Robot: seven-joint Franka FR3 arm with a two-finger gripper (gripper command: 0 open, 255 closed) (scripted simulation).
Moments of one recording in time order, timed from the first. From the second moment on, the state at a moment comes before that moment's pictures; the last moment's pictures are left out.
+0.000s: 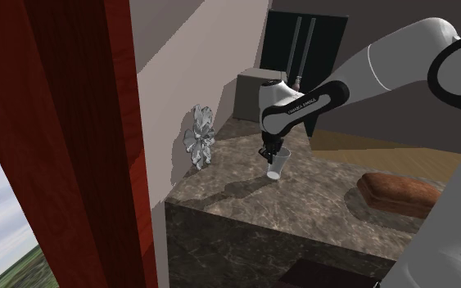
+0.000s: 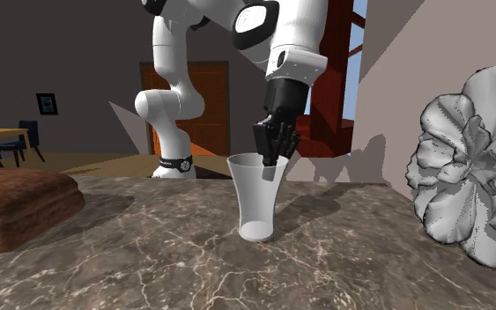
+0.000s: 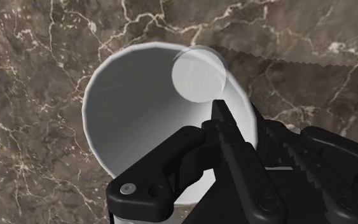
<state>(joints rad) -0.07 0.06 -0.05 -2.17 -0.34 2.23 0.07</state>
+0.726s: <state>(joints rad) -0.06 0.00 -0.05 -2.10 -0.32 2.10 0.03</state>
